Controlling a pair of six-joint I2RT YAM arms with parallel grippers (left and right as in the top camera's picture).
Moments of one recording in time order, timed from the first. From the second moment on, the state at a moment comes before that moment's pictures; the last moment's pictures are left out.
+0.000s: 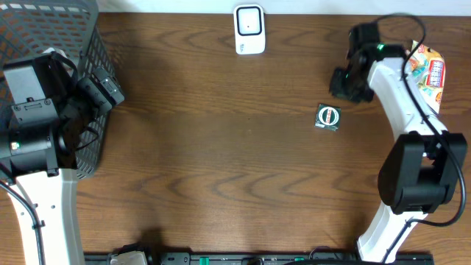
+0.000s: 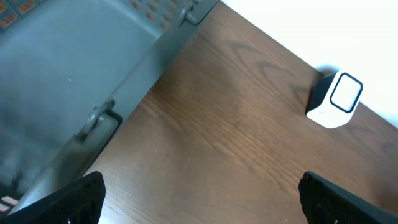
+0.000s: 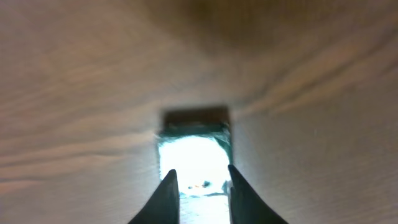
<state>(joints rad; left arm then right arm) 0.21 1.23 1.46 -1.03 0.09 -0.41 0.04 2.00 1.69 -1.03 0.01 0.34</state>
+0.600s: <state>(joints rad) 0.21 1.23 1.46 -1.02 0.09 -0.41 0.04 1.99 1.40 -0.76 -0.03 0.32</state>
